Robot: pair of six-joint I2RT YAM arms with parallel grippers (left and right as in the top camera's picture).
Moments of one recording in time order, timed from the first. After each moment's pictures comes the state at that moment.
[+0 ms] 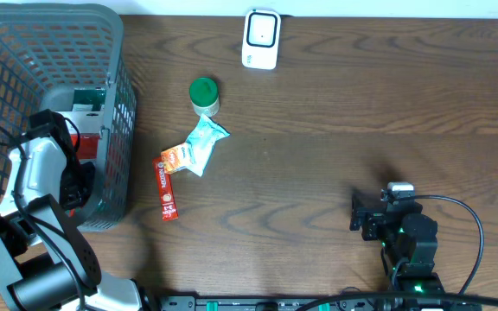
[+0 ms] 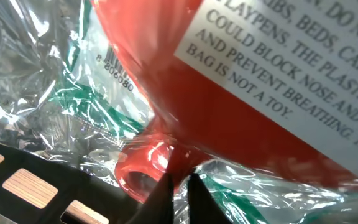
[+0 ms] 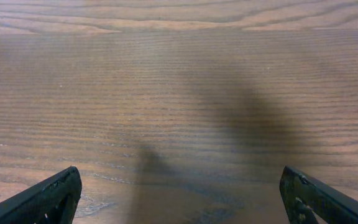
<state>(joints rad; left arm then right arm) 0.43 1.71 1.09 -0.93 -0.14 -0.08 0.02 0.52 0.01 -0.06 -0.06 0.05</state>
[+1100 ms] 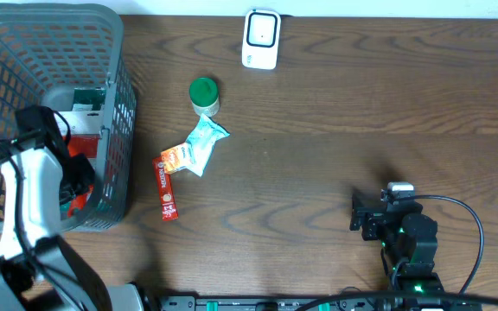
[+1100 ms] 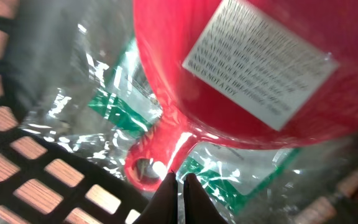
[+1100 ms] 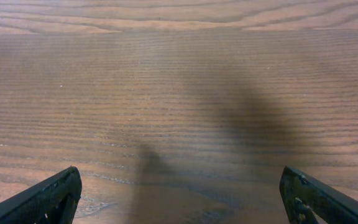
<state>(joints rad) 0.43 1.52 1.09 -0.90 -0.10 -0.08 0.02 0.52 0.01 -0.06 -0.06 0.05</state>
